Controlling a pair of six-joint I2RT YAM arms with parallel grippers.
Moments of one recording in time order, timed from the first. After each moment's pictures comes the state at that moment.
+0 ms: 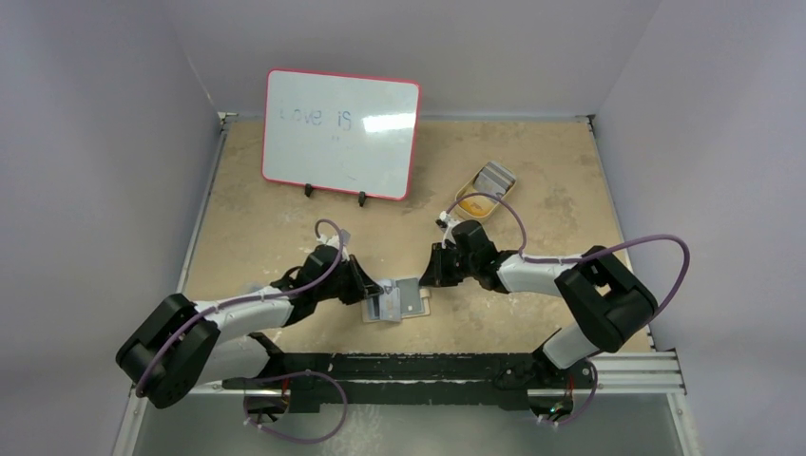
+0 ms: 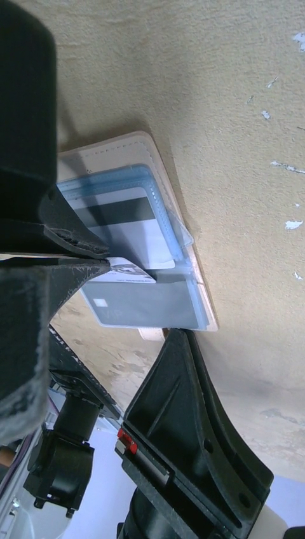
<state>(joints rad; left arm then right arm) -0.67 1.19 0.30 0.22 0.20 -1.04 0.66 1.54 0.57 0.17 -0.33 0.62</state>
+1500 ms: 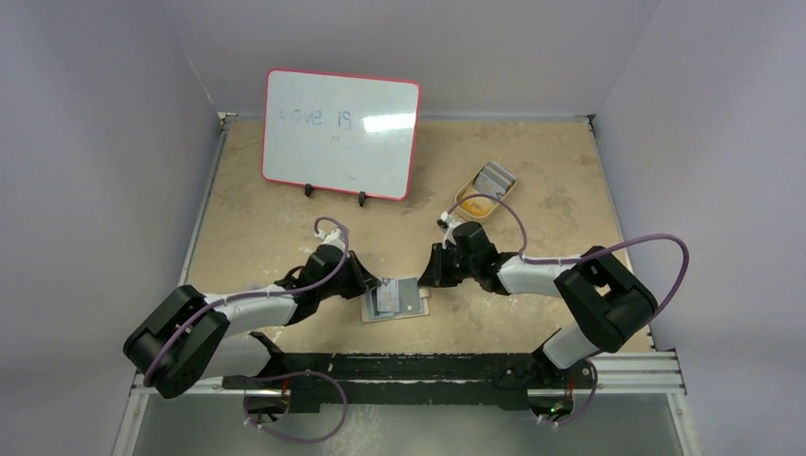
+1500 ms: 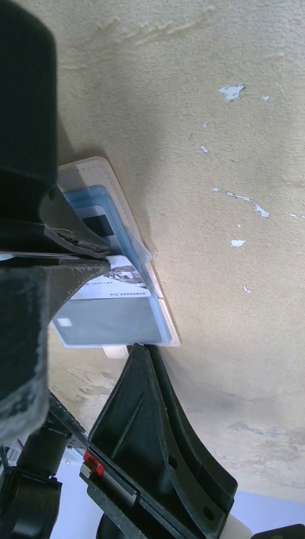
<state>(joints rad) -0.67 1.26 0.29 0.33 0.08 -0.97 0.66 1.54 0.55 0.20 -0.32 0.65</state>
